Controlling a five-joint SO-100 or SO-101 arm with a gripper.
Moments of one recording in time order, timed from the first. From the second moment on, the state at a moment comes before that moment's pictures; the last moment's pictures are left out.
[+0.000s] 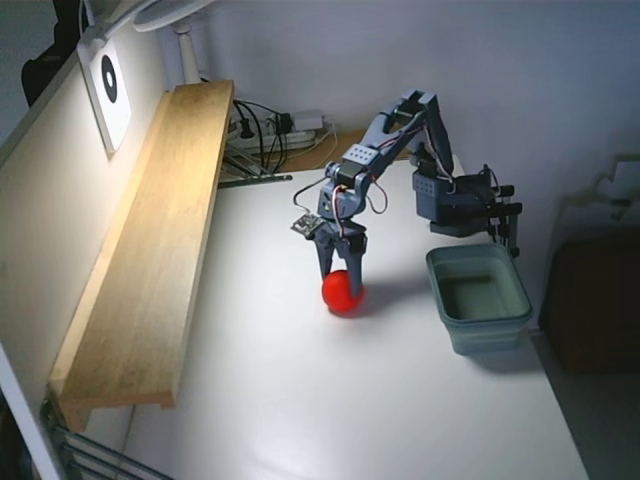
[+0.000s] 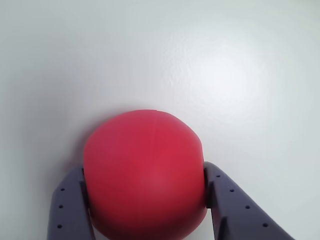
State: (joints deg) arm -18.0 77.3 89.5 52.2 -90.1
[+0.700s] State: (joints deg) arm -17.9 94.0 95.8 63.7 -90.1
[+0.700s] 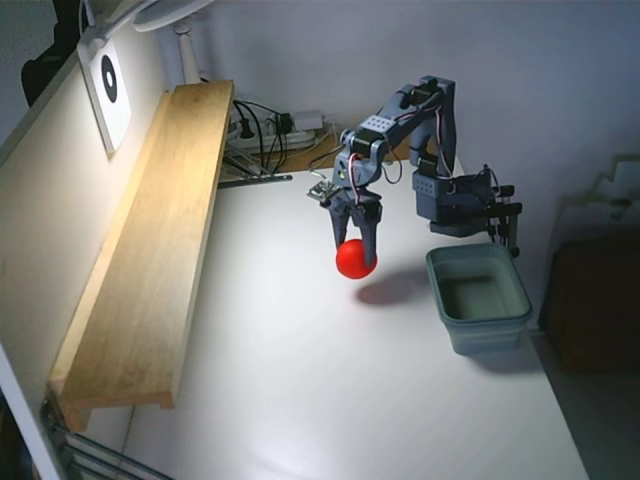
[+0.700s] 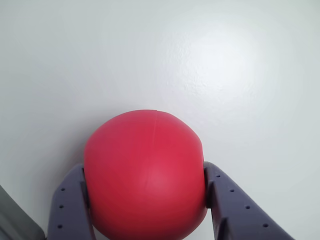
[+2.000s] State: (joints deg) arm -37.7 89.6 63.8 88.8 -90.2
